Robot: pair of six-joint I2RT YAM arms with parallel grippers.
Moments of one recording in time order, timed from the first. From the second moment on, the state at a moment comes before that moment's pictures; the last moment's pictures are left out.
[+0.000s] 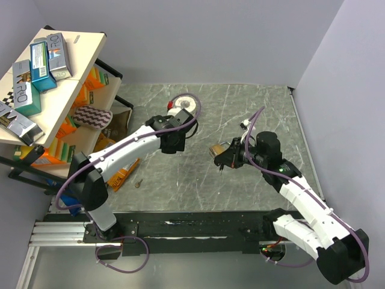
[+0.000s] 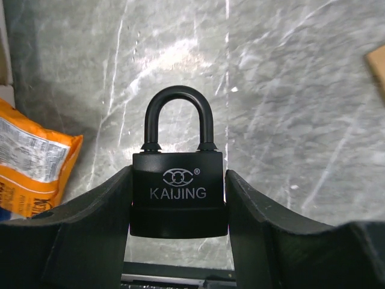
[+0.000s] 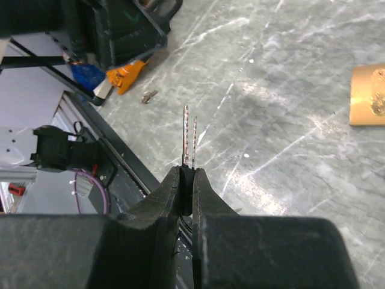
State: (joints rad) left arm -0.81 1.68 1.54 -1.00 -0.50 -0.64; right arm 0.40 0.88 0.69 -0.24 -0.51 0.48
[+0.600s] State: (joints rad) left arm -0.81 1.92 1.34 -0.69 -0.42 -0.68; right arm 0.40 0.85 0.69 -0.26 -0.44 0.46
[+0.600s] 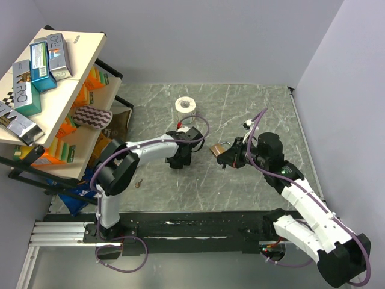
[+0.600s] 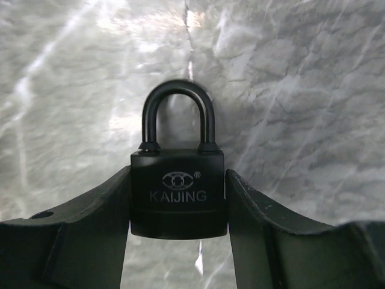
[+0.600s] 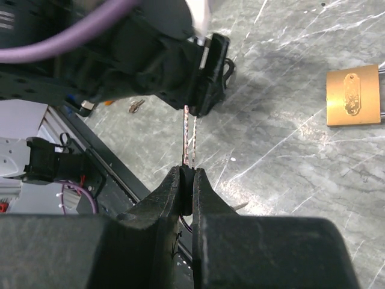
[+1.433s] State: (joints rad) left arm -0.80 1.62 1.36 -0.64 -0.25 -0.77; right arm 0.40 0.81 0.69 -0.25 -0.46 0.48
